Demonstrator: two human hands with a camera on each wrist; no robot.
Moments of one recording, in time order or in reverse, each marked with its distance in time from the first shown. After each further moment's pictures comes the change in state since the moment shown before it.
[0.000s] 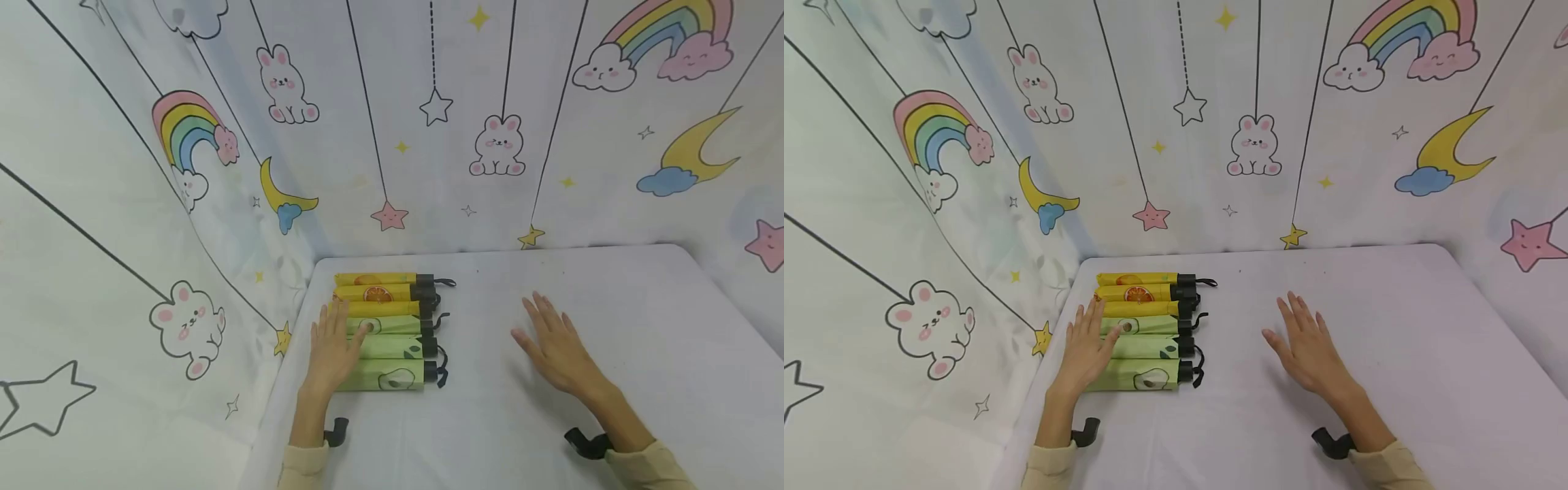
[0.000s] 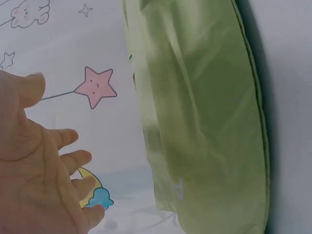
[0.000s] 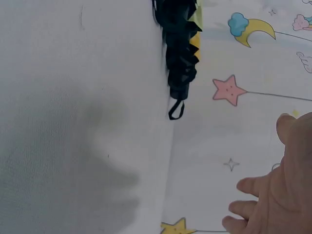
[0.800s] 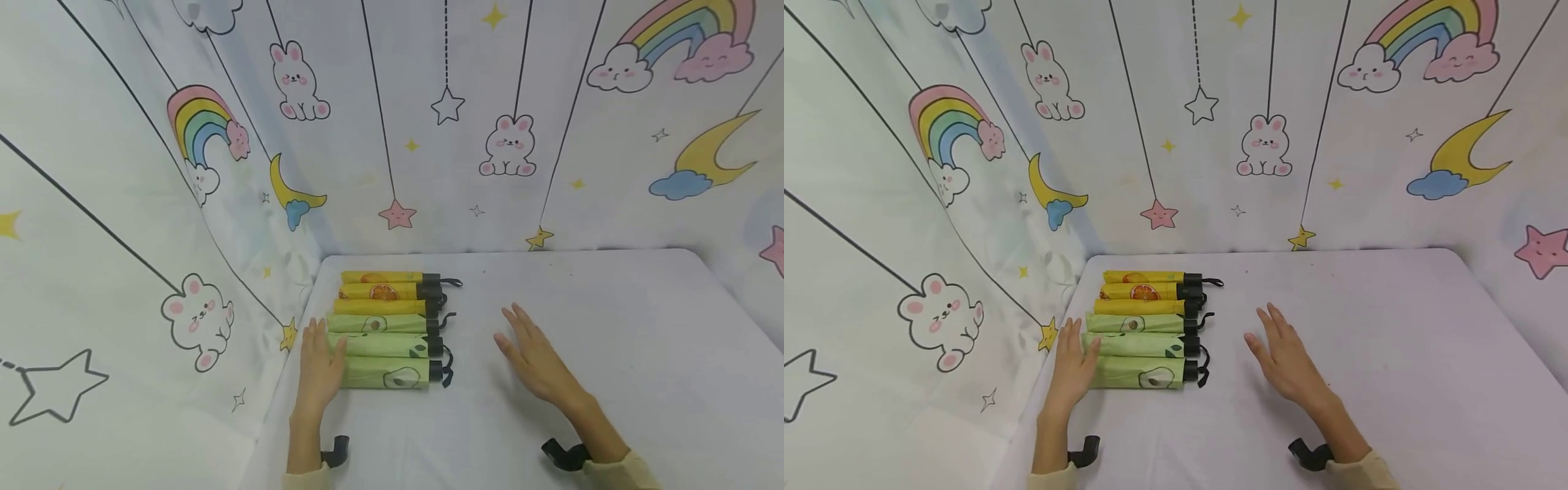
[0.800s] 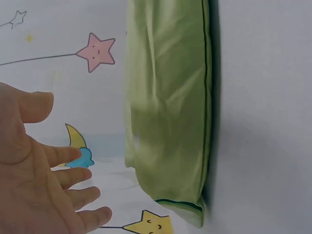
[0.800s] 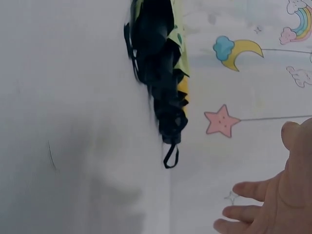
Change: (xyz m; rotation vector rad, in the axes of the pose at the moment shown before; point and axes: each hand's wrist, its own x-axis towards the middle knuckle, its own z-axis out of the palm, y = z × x) left_hand -0.040 -0.024 -0.006 -0.186 0.111 -0.198; right_hand 0.004 -0.042 0.024 0.173 -0.085 0.077
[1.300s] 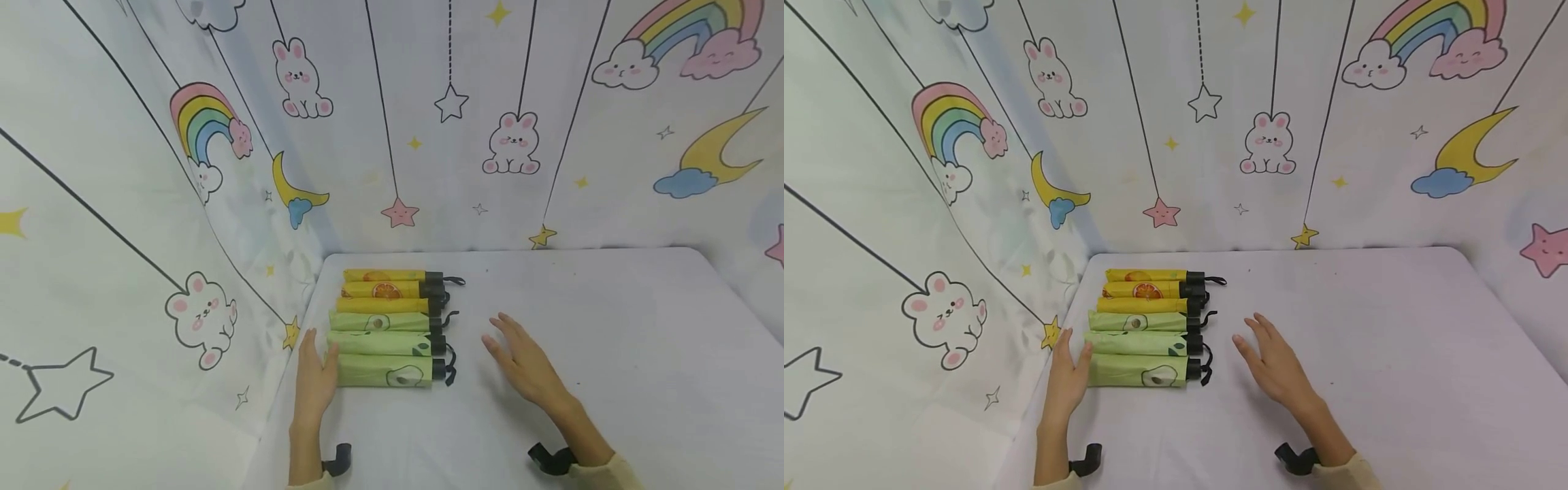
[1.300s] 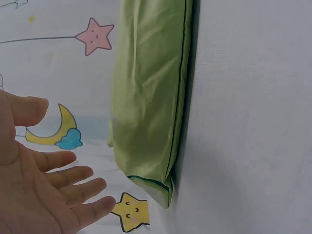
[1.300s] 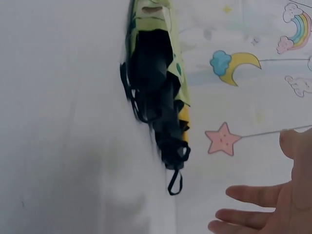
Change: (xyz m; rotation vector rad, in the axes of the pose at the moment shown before) left_hand -0.014 -0.016 -0.005 -0.139 0.023 -0.123; right_hand -0.001 -0.022 0.021 0.064 0.027 0.054
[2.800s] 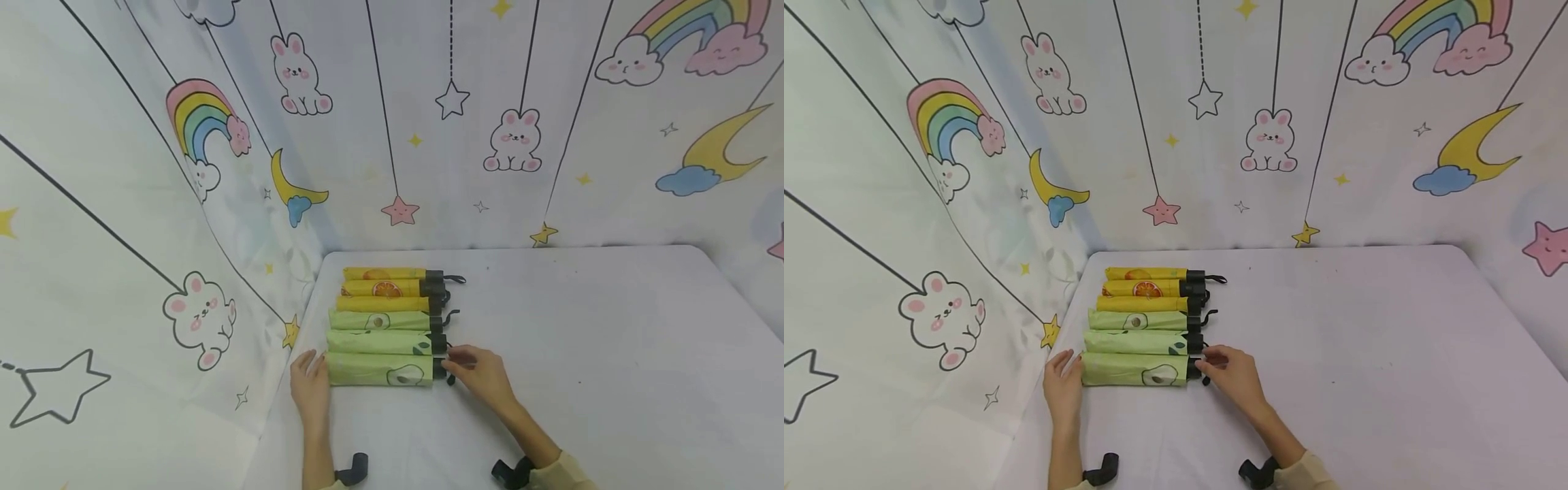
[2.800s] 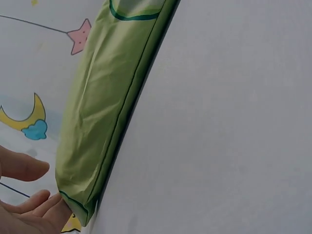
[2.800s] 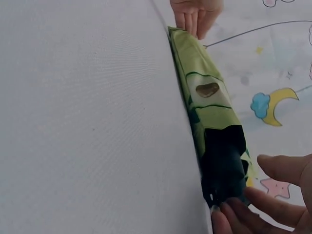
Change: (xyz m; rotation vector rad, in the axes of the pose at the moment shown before) left_hand -0.005 -0.028 0.026 -0.490 0.313 -0.254; right_hand 0.006 -0.020 0.080 0.327 0.054 0.054
